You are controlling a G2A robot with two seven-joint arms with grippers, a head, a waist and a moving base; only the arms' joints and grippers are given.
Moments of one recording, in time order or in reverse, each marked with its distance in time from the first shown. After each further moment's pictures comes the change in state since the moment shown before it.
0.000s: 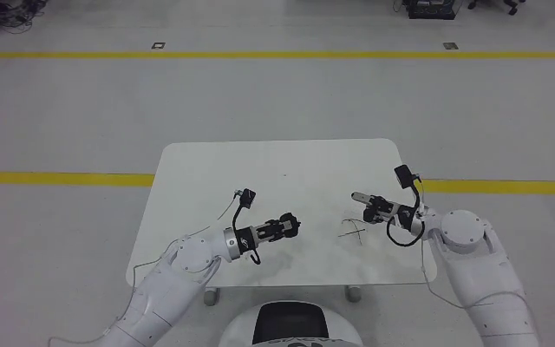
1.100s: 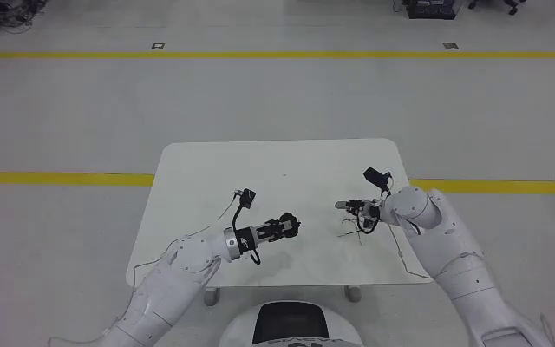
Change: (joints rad) left arm 0.000 0.000 0.000 0.000 0.000 0.000 0.000; right arm 0.279 -0.046 -0.305 0.203 -0.417 0.349 0.054
